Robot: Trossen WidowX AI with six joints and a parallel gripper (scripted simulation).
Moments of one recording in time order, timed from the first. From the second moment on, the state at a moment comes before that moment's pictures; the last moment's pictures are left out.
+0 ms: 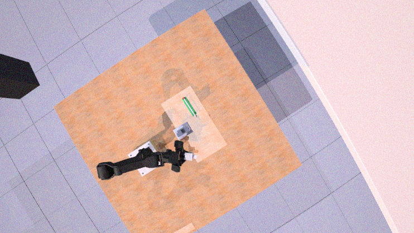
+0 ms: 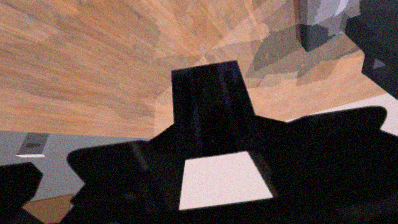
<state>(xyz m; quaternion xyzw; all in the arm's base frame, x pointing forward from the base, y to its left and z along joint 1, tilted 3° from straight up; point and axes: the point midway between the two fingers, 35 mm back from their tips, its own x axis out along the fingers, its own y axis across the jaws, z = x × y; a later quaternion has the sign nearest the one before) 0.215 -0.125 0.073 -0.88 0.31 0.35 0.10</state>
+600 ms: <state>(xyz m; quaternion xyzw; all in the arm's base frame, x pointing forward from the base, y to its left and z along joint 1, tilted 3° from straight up) 0.201 -0.118 0.113 -0.88 0.31 0.35 0.10</state>
